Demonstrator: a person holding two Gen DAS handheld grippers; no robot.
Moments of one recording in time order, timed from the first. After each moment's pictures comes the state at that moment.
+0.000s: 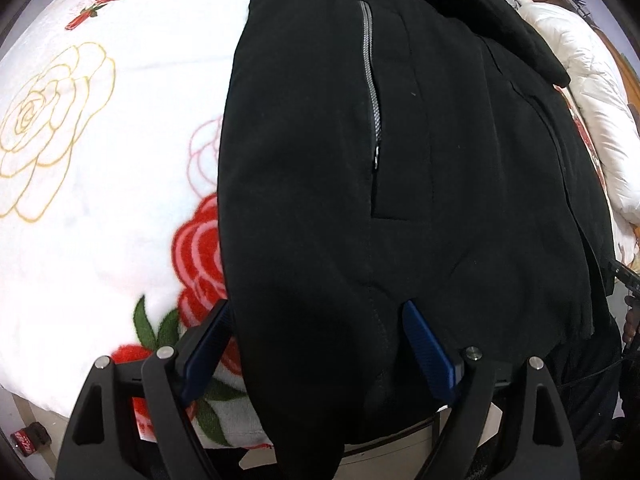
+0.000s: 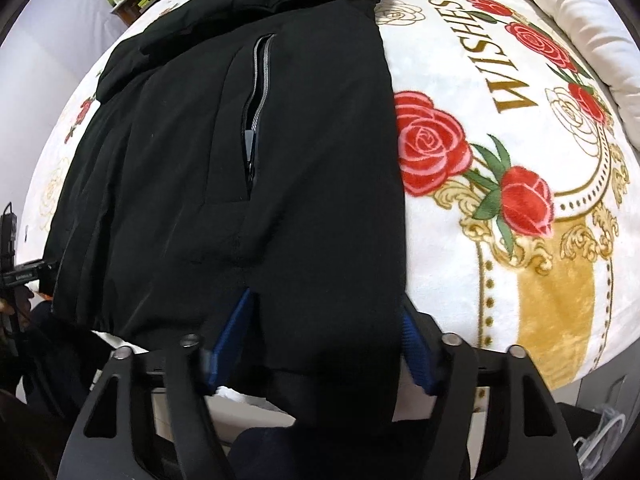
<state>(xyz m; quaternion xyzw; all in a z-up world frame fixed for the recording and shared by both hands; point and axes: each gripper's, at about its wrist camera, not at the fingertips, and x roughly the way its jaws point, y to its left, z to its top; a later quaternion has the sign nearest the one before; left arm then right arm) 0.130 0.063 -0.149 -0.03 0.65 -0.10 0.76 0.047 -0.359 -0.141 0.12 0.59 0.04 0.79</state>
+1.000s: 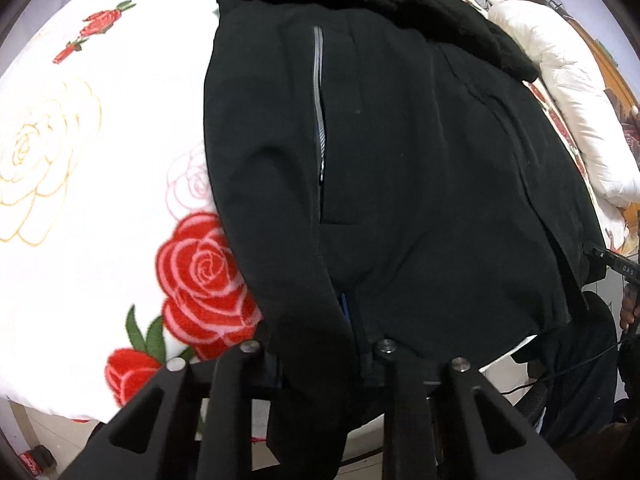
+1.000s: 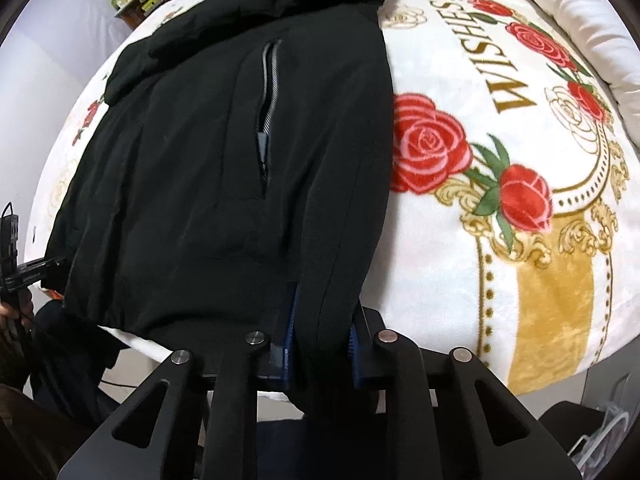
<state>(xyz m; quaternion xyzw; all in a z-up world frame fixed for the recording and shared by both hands) 0.106 0.048 -0.123 -0.01 0.62 -0.14 0.78 0.046 -0.356 -0.131 0.12 0.59 0.05 0.80</state>
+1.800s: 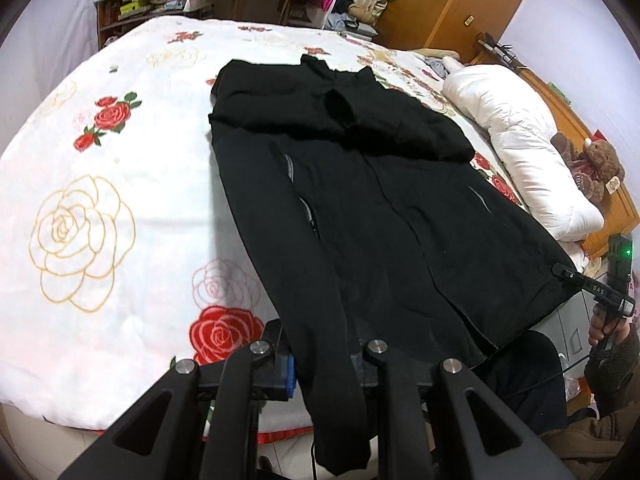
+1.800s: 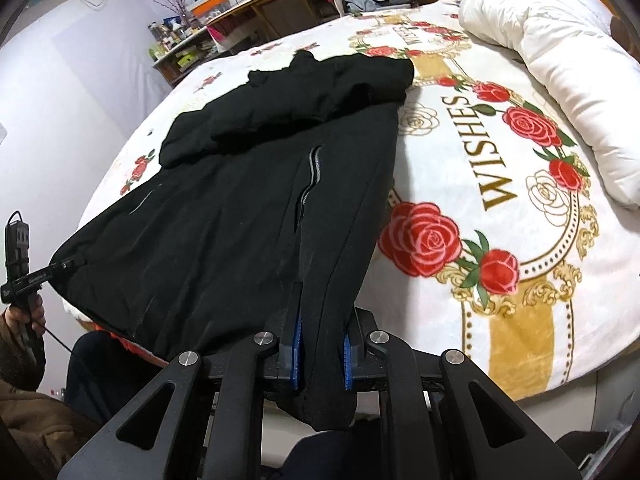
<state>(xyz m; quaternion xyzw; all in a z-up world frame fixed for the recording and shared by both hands) 0.112 0.087 0.005 -0.05 0.50 -0.18 0.84 0.029 -0.359 -0.039 0.14 0.48 0.08 0.86</state>
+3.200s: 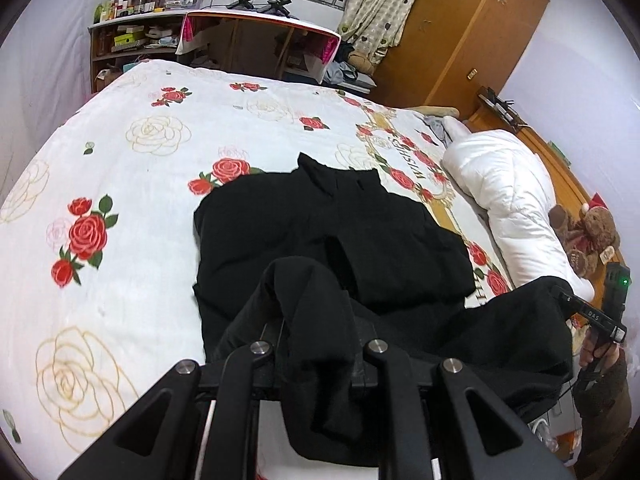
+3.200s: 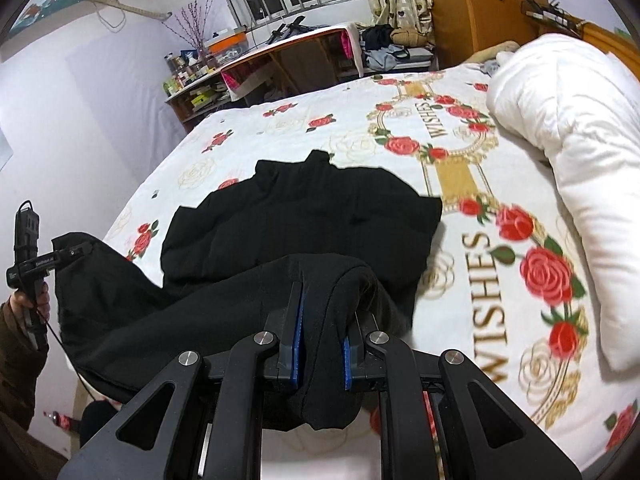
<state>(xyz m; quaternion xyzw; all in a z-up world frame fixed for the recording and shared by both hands) 0.304 0.068 0.086 -0.09 0.45 -0.19 0.87 0.190 -0.384 0.057 0.11 0.41 0.09 0.90</state>
